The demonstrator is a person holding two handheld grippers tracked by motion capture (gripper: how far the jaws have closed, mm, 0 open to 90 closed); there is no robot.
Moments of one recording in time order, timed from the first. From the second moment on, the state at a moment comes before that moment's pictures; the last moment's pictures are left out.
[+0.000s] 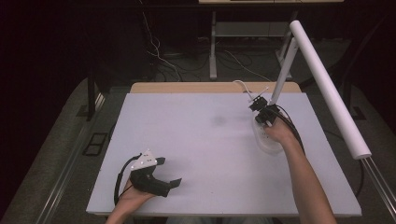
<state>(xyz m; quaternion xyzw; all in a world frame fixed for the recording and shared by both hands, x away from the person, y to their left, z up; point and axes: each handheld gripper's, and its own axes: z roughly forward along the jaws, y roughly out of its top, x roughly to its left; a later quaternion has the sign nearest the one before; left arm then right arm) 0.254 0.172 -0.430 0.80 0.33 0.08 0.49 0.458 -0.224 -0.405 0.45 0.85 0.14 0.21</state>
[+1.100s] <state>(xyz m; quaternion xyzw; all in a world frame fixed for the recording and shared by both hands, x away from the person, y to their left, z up) 0.255 0.173 -0.430 0.80 0.33 0.08 0.49 0.417 -0.214 -0.365 0.43 0.85 0.21 0.22</state>
